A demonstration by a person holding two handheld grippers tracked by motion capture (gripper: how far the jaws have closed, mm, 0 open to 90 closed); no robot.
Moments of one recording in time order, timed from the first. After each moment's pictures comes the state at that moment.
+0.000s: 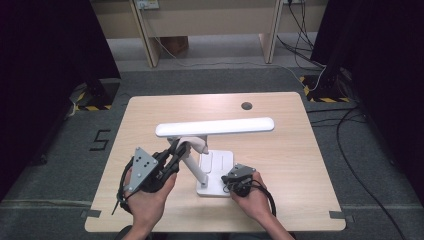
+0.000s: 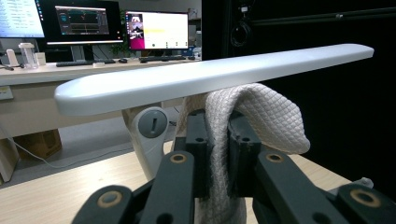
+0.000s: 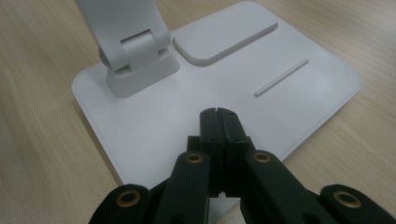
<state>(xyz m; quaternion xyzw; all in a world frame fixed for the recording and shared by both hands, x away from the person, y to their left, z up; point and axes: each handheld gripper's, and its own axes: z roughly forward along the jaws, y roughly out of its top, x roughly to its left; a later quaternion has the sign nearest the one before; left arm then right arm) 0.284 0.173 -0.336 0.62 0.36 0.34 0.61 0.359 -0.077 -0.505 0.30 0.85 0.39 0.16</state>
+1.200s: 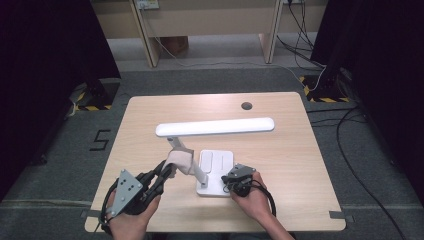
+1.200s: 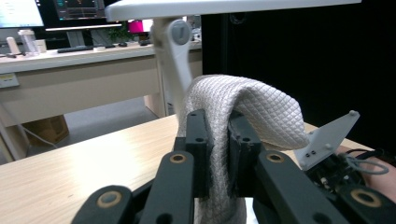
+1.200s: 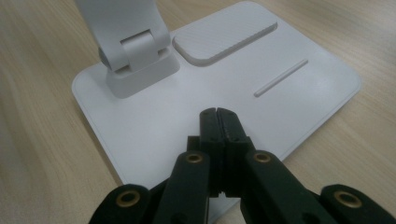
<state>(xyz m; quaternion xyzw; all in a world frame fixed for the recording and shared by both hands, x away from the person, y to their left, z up) 0.246 0.213 -0.364 0.65 0.36 0.34 0.58 0.358 -0.077 -0.505 0.31 0.85 0.39 0.16</state>
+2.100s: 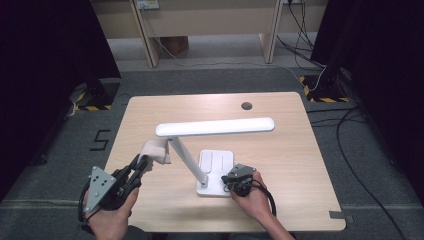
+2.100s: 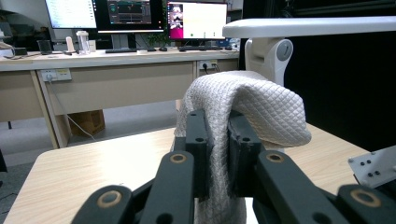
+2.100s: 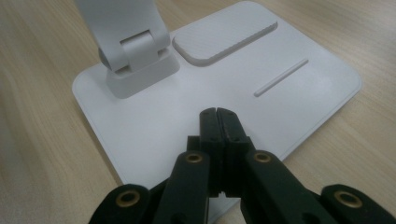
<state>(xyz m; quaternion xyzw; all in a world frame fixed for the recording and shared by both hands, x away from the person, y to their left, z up) 0.253 0.250 -0.357 0.60 0.41 0.37 0.58 0.359 -0.078 -0.505 0.30 0.85 0.39 0.16</state>
